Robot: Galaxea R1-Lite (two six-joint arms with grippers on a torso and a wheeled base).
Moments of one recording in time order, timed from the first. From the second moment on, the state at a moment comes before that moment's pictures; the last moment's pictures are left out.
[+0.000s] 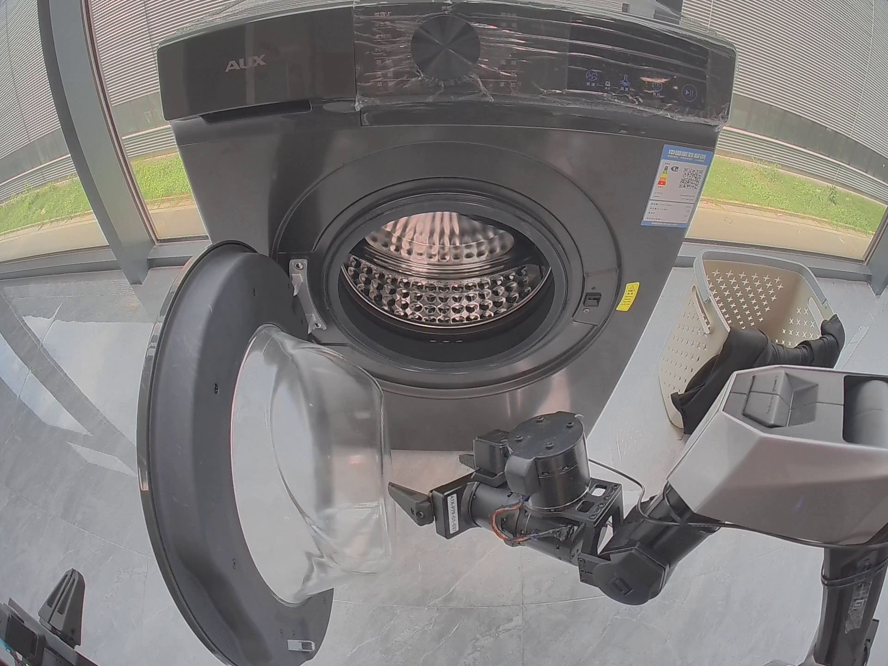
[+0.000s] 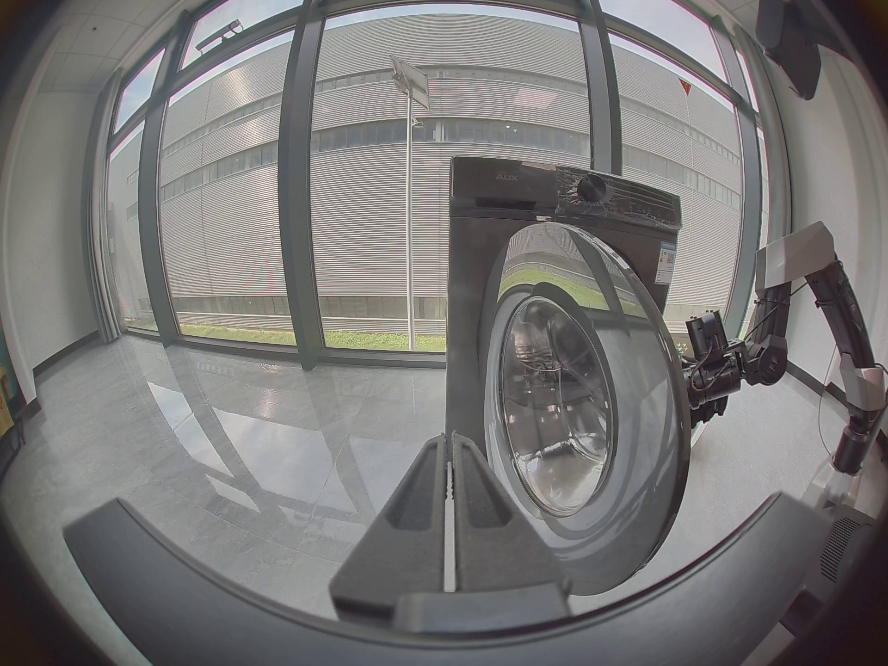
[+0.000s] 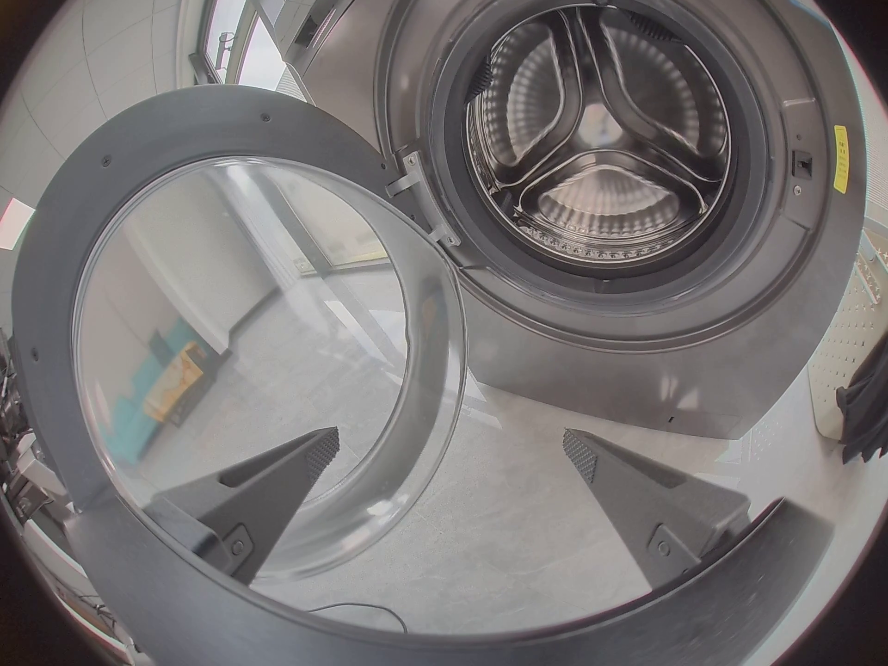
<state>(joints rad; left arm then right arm) 0.00 0.02 -0.02 0.00 -0.01 -0.02 0.82 2.27 -0.88 -1.05 -0.05 0.26</state>
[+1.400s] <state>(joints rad) 0.00 0.02 -0.02 0.00 -0.01 -0.02 0.86 2.44 -1.17 -1.08 -0.03 0.23</state>
